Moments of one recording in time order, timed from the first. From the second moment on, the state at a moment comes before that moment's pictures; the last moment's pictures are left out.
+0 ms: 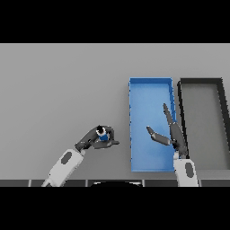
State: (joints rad) left arm -0.19 0.18 -0.55 -1.36 0.11 -0.16 -0.12; right arm 0.07 -0.16 0.10 -1.68 0.17 0.07 -0.05
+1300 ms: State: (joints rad) left arm -0.25 0.10 -0.54 -1.57 0.05 -0.19 -0.08; right arm 0.18 -0.11 0.12 -1.73 0.25 -0.02 -0.09
